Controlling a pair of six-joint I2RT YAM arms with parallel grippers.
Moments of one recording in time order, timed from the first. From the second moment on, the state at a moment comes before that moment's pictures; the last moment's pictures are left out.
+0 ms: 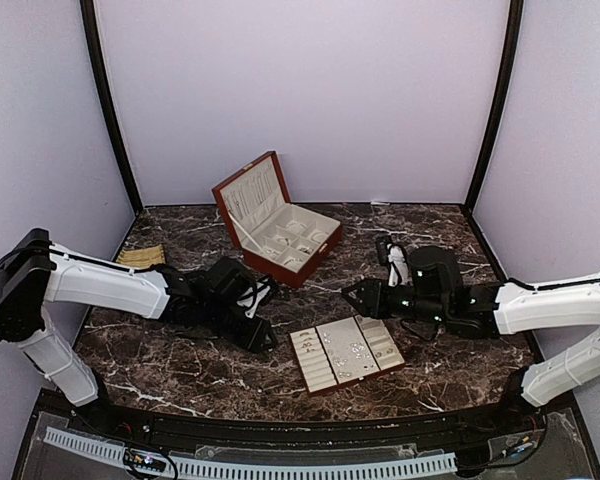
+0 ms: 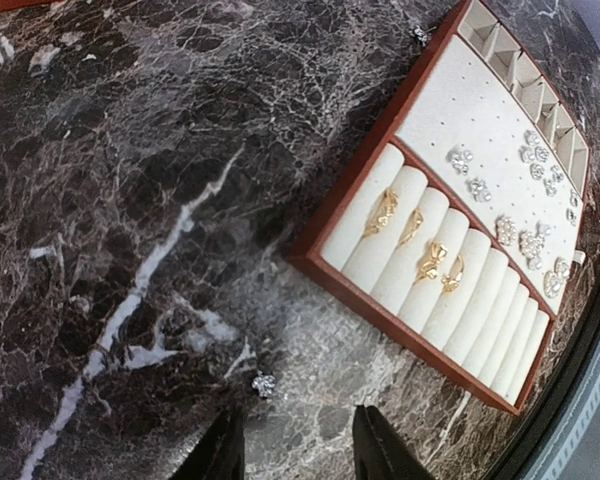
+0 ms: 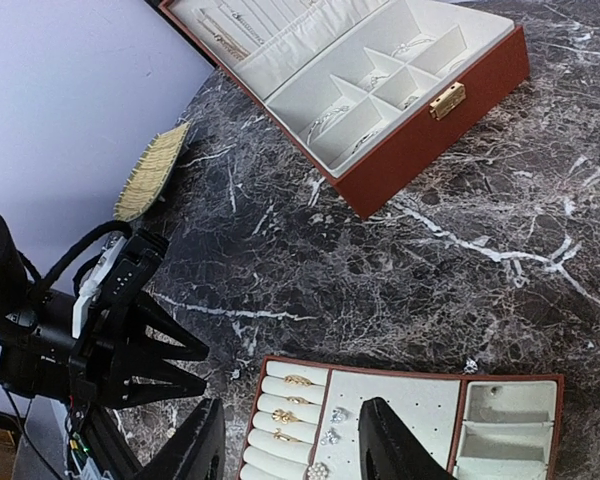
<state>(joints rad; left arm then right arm) -0.91 1.59 0.85 -0.24 0.16 -0.40 0.93 1.26 0.62 0.19 0.04 0.67</state>
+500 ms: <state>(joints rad) -0.91 1.68 0.92 -0.29 0.14 -0.40 0.93 1.25 0.59 0.21 0.04 0.69</state>
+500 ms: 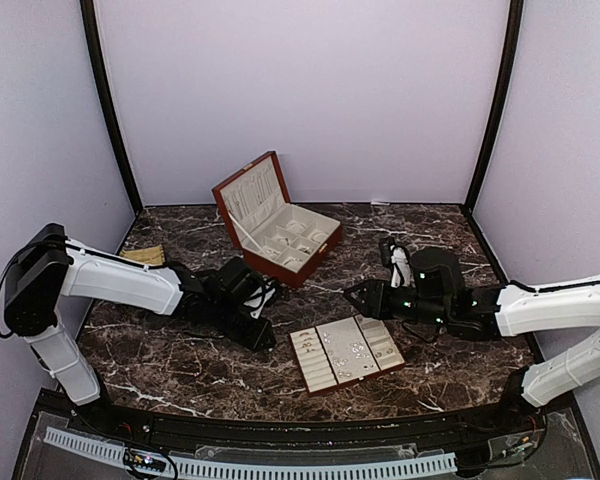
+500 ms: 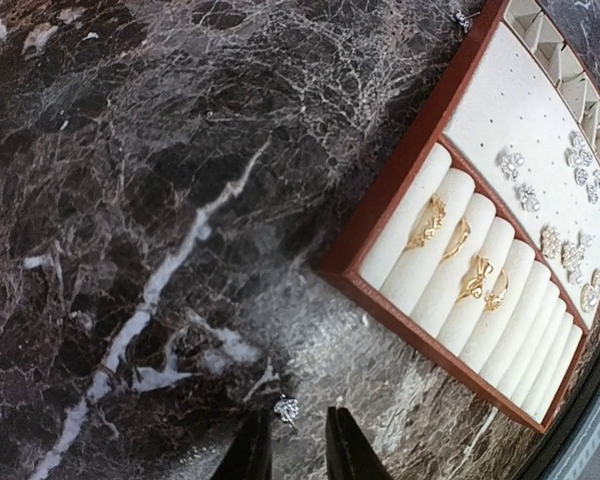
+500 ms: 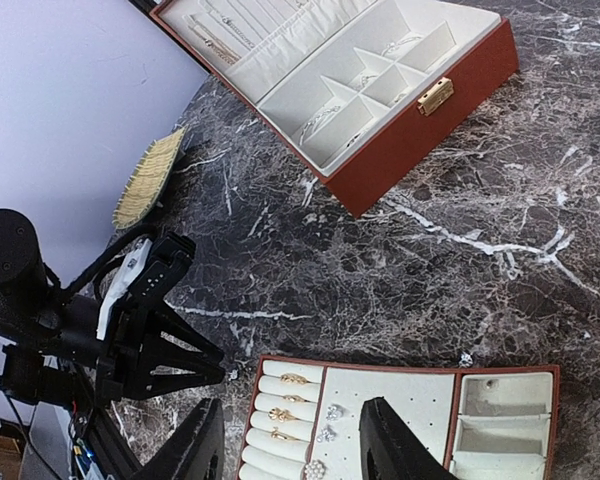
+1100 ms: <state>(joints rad) -0.91 1.72 0.94 -0.31 0.14 -0.40 0.92 1.25 0.58 0.21 0.04 0.71</state>
